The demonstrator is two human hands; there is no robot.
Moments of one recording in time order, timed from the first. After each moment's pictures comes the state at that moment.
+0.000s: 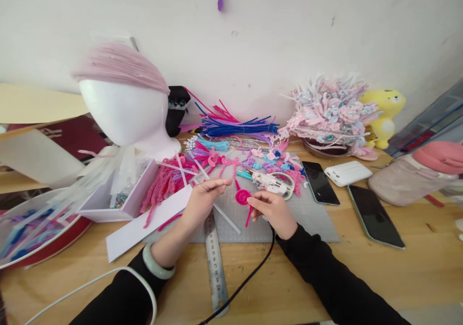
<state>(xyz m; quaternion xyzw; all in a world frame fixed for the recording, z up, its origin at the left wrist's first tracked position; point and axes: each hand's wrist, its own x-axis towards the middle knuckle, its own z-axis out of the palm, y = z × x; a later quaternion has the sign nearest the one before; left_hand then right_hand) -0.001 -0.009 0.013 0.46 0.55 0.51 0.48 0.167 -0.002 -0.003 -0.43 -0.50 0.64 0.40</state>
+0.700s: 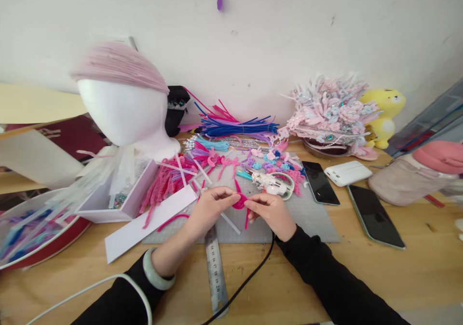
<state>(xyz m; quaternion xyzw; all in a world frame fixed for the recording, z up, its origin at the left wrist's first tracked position) 0.008 -0.017 0.019 0.53 0.51 0.41 0.54 0.165 -0.005 0.002 -0.44 -0.51 0.63 0.38</state>
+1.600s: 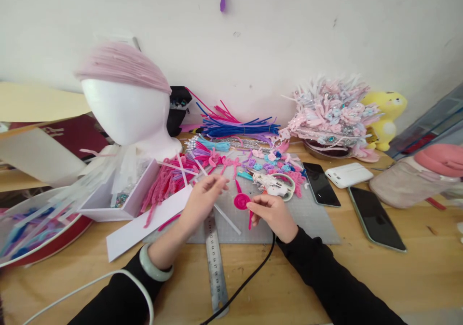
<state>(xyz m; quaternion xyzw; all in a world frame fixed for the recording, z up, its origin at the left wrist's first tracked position) -0.006 -0.008 0.013 0.54 0.56 0.49 0.39 0.167 -0.007 0.003 -0.44 -0.52 0.63 0.37</state>
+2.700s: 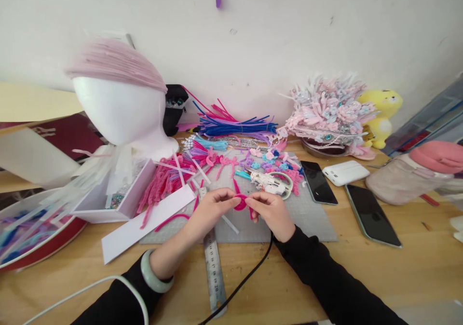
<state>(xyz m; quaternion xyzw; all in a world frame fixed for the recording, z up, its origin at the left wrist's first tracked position) 0.012 -0.020 0.020 0.54 0.51 0.40 0.54 0.167 -0.007 0.002 -0.45 -0.53 0.60 0.40</state>
